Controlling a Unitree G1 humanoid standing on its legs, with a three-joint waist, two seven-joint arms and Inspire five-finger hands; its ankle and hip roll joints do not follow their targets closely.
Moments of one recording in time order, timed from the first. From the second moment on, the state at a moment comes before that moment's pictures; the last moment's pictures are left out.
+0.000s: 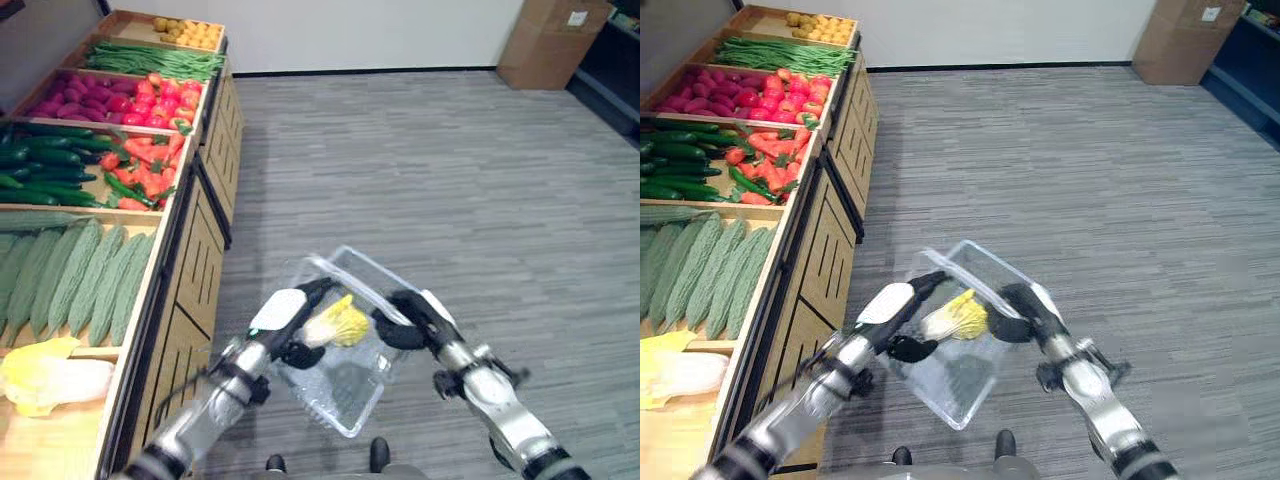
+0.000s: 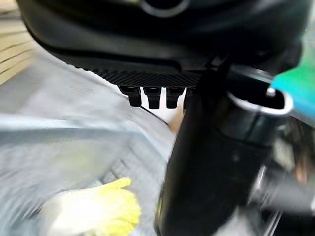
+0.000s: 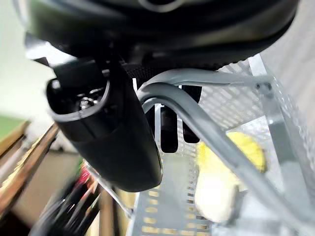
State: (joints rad) left arm 0.02 0.54 -0.46 0.16 0.41 -0.31 0.16; right arm 0.05 -0.53 0.33 0.27 0.20 -0.14 -0.04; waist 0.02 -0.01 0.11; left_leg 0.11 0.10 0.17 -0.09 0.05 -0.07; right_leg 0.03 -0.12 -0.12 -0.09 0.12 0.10
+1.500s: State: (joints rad) left arm 0.08 0.28 -0.11 1.23 0.03 -0.15 0.07; right arm 0.05 -0.28 0.00 1.20 0.24 -0.13 -0.10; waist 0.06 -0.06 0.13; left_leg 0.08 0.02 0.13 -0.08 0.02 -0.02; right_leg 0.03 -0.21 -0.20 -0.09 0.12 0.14
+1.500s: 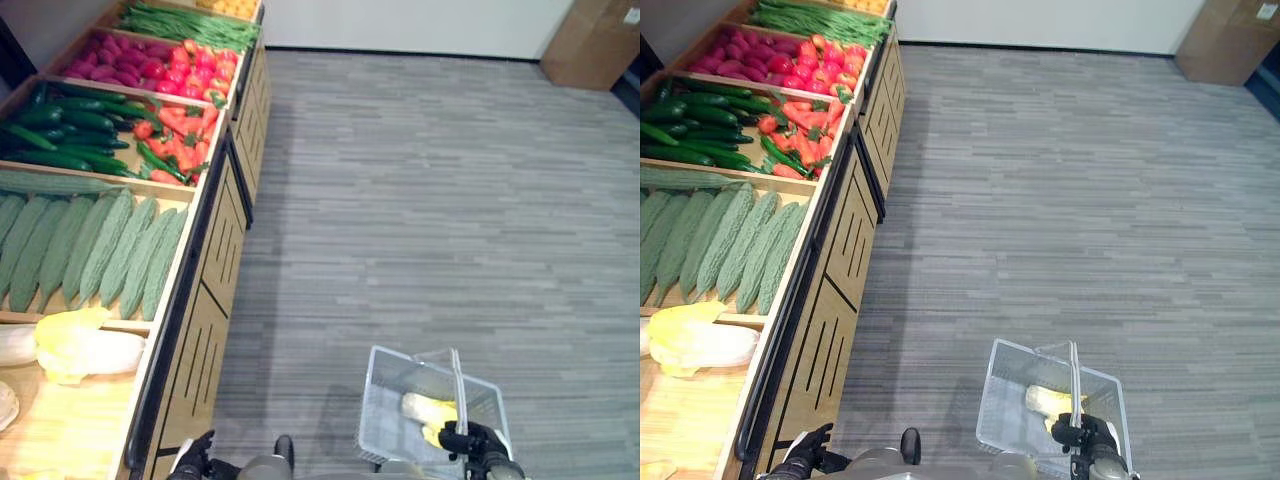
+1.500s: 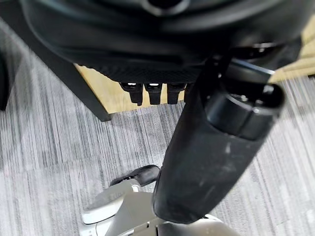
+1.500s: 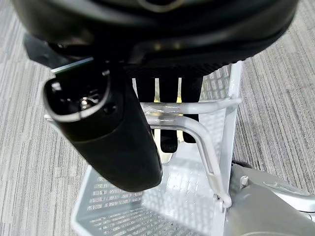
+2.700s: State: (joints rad) left arm 0.06 0.26 -0.07 1.36 -0.02 -0.10 0.09; right arm 0.03 -0.30 0.02 1.28 0.28 -0.12 -0.05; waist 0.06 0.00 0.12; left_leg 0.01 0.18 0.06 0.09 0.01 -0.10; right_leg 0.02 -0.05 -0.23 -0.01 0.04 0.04
